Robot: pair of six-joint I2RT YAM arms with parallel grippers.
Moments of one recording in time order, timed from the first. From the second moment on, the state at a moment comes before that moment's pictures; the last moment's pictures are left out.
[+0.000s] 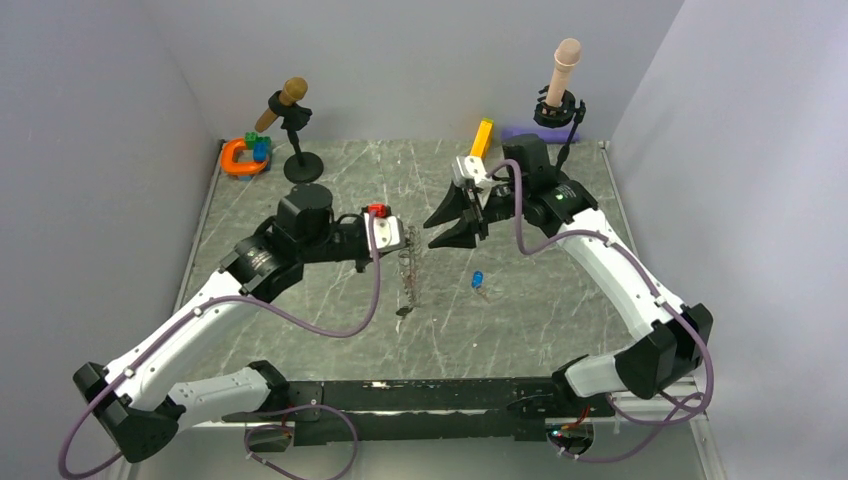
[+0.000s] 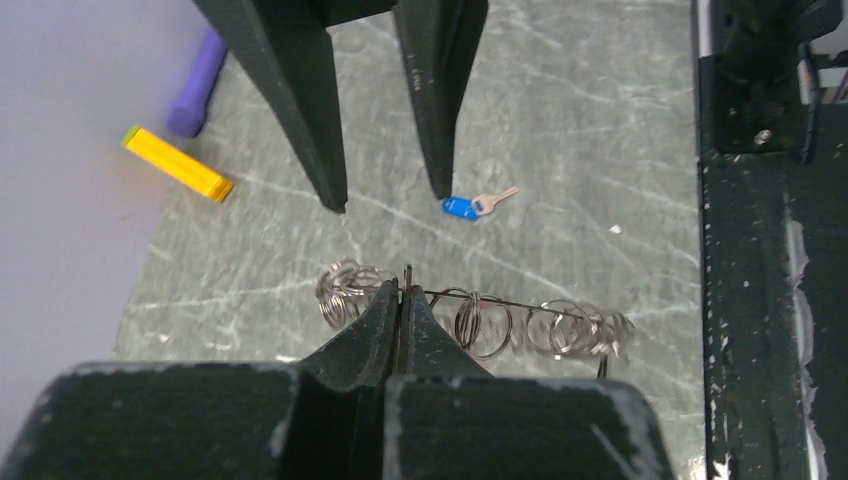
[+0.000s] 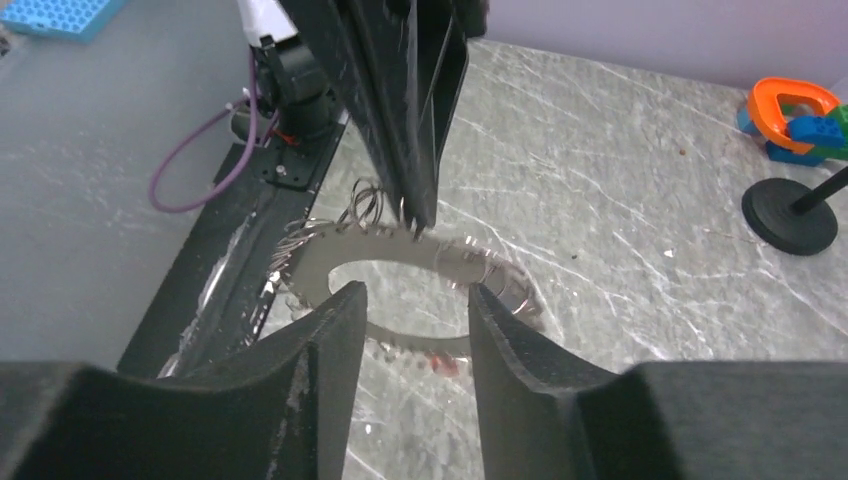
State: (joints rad) left arm -0.70 1.05 1.17 -0.45 0.52 0.53; right arm 0.48 1.40 1.40 -0.61 -1.24 -0.66
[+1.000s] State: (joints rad) left arm -0.78 0.91 0.73 0.21 0.55 0.18; right arm 0.49 1.32 1.35 -0.84 -1.30 -0.90
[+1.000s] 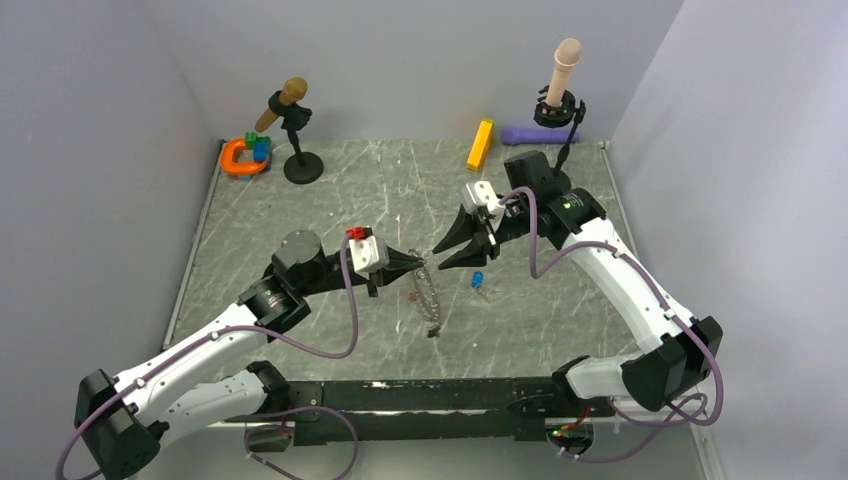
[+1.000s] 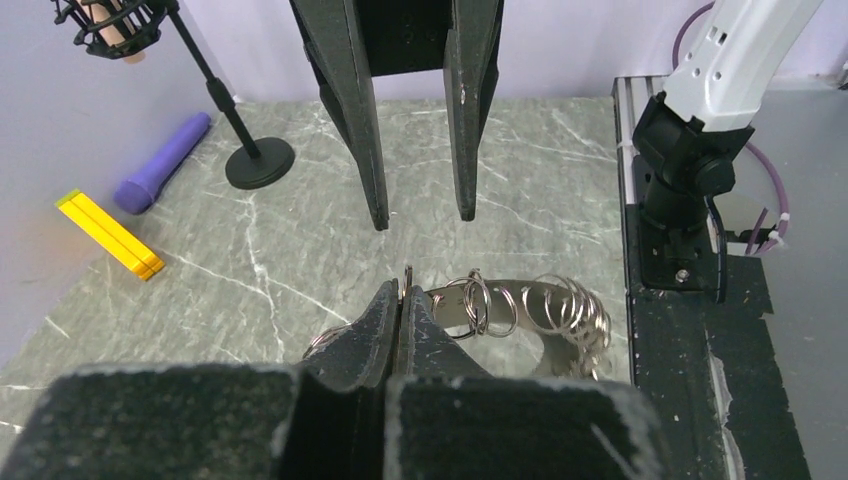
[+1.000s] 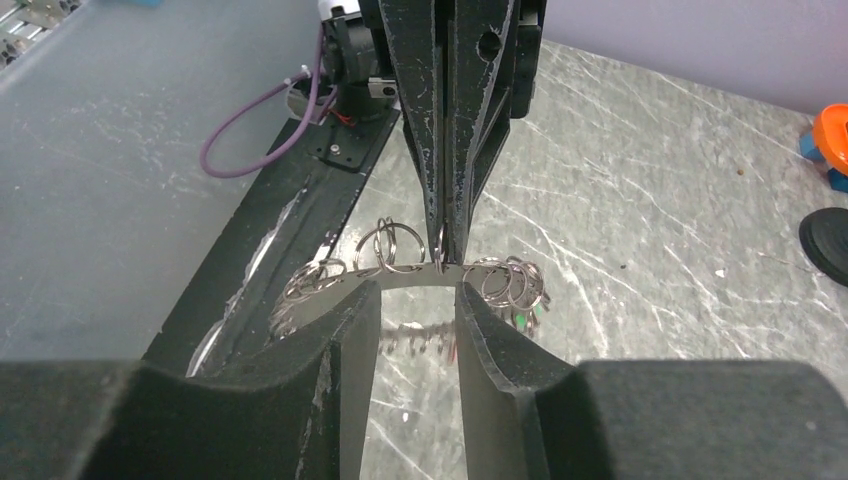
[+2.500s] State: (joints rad) left arm -0.78 0.95 0.72 0.29 0.55 -0.02; right arm 0.53 1.34 1.32 -0.73 -1.26 -0.77
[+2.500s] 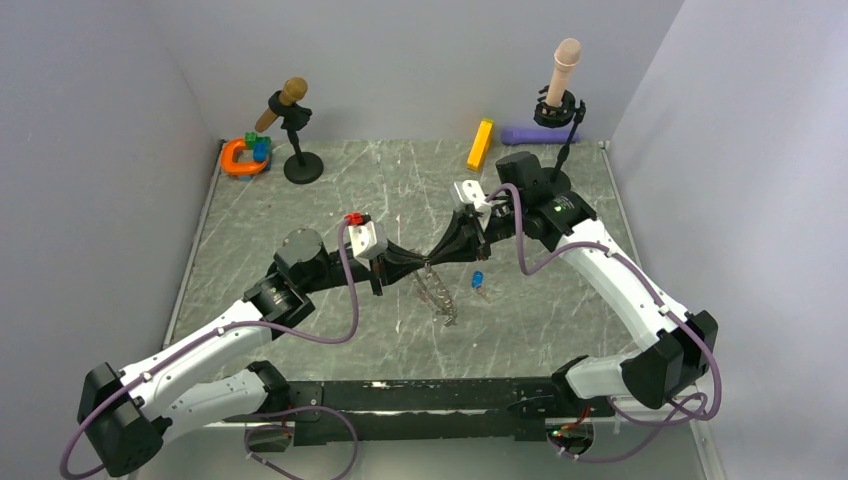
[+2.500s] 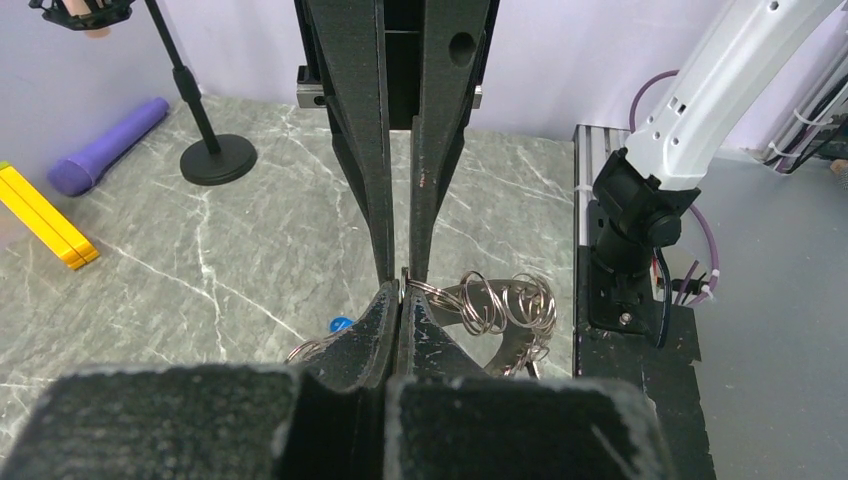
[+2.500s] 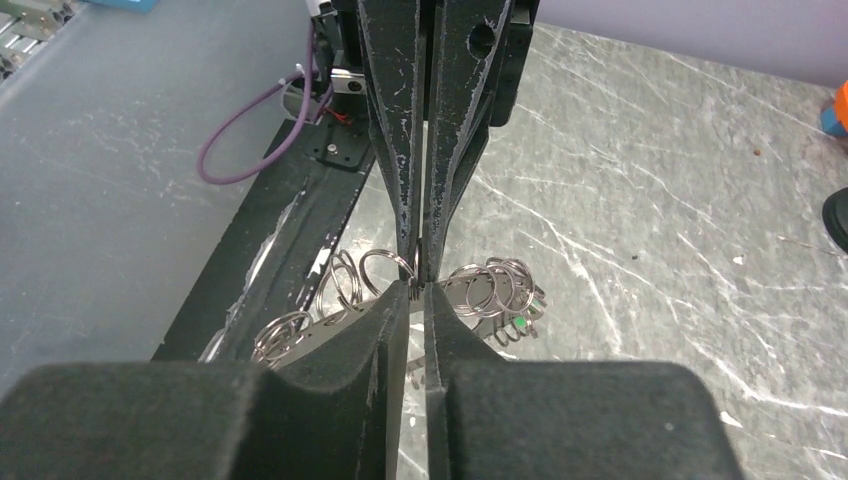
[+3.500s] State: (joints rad) left arm -0.78 0.87 0.71 0.15 0.49 0.08; right arm 0.53 1.34 1.32 -0.72 -1.19 -0.75
